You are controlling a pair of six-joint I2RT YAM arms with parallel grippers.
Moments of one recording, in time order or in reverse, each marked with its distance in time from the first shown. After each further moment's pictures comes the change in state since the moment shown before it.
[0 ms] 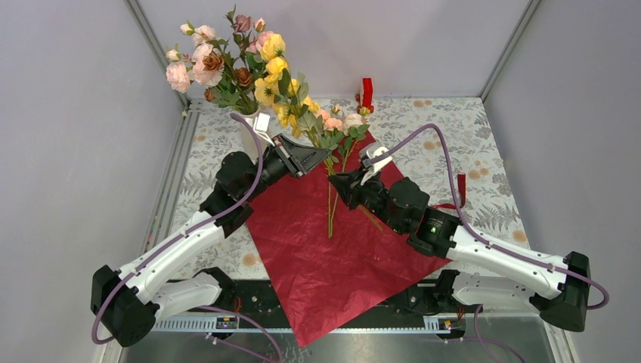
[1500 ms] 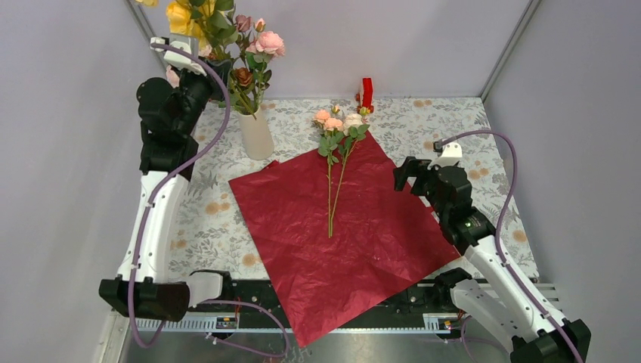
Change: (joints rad) left arm 0.582 0.164 0.605 -0.368 0.034 0.881; right arm -0.678 -0.223 -0.210 -0.303 -0.117 0.128
